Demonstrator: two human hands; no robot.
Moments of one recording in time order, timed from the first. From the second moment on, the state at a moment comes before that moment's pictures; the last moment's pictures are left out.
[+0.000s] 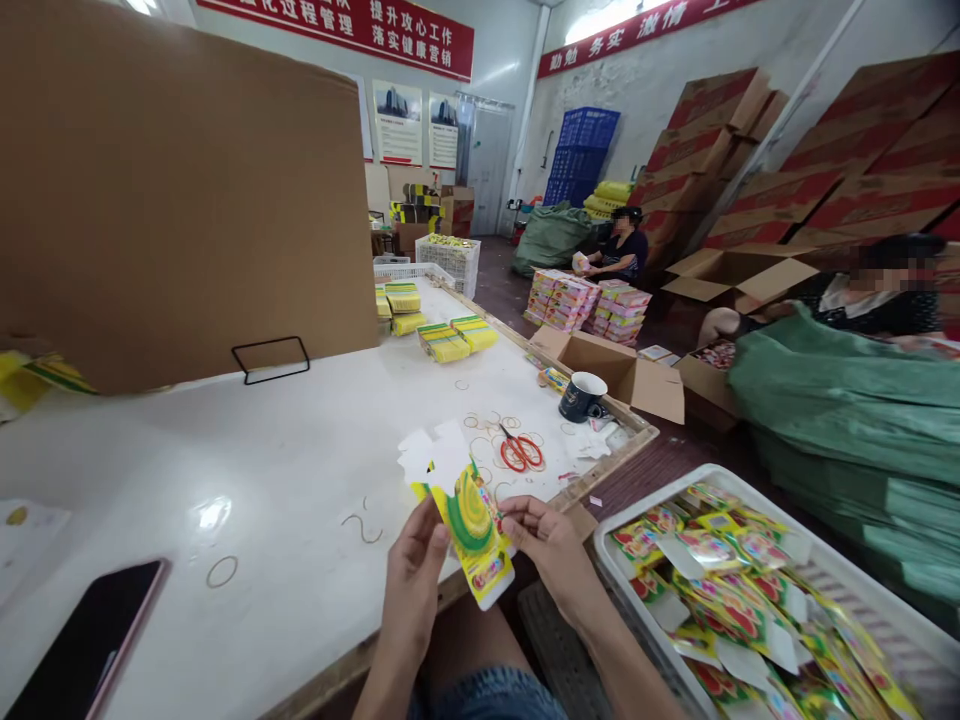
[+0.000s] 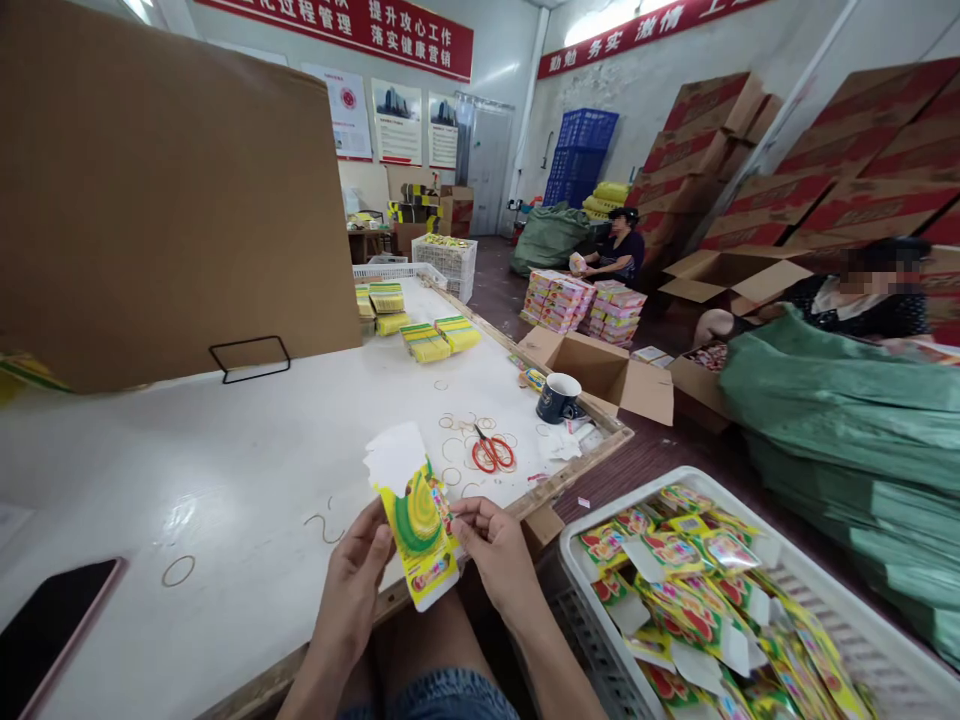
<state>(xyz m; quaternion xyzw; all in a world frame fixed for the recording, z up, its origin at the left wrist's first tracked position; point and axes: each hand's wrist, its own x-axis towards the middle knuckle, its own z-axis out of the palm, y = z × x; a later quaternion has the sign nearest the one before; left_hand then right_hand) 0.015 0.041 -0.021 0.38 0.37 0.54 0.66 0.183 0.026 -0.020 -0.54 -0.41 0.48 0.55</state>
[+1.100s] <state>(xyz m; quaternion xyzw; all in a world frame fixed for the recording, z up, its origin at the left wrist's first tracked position) 0.007 0.028 -0.001 0.42 0.32 0.44 0.73 0.175 0.029 0.011 -0.44 -0.55 0.52 0.48</state>
